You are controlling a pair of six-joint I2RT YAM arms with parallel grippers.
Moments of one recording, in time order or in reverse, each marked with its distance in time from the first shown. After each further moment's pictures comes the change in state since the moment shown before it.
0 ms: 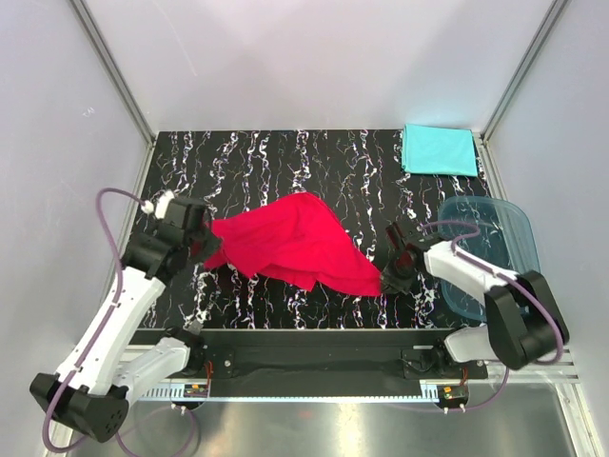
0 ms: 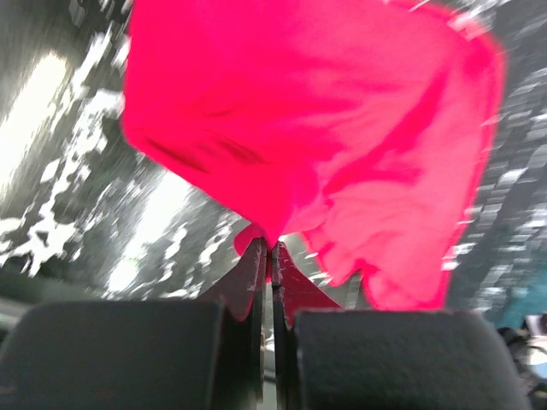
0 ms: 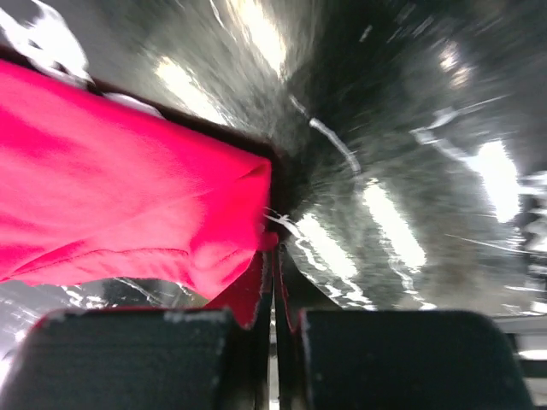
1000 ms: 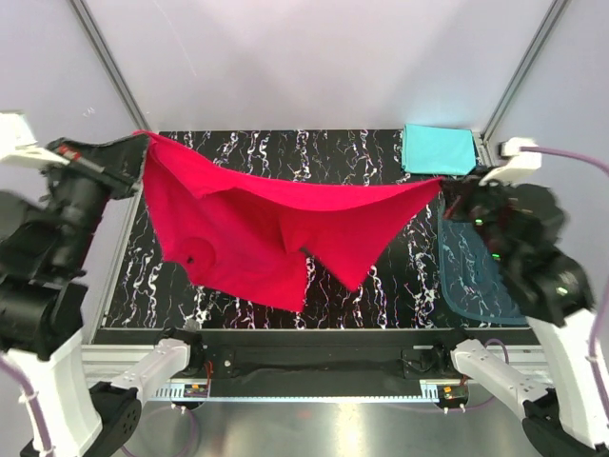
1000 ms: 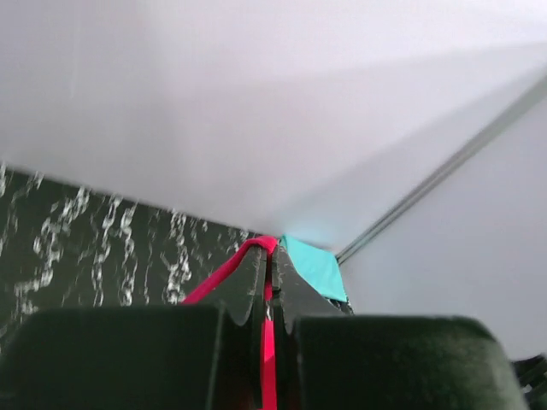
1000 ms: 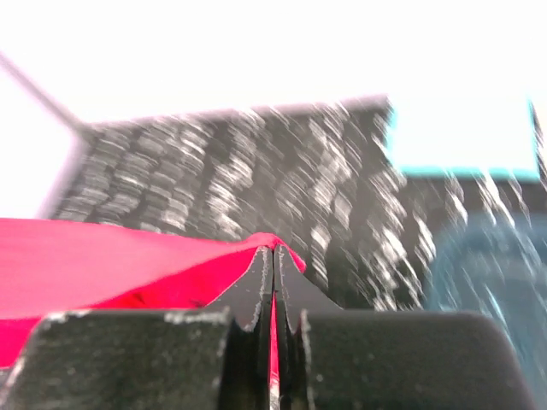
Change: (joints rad) left arm 0.175 0.006 0.904 0.185 0.226 0.417; right arm 0.001 -0.569 0.681 -0.091 0.359 -0.750
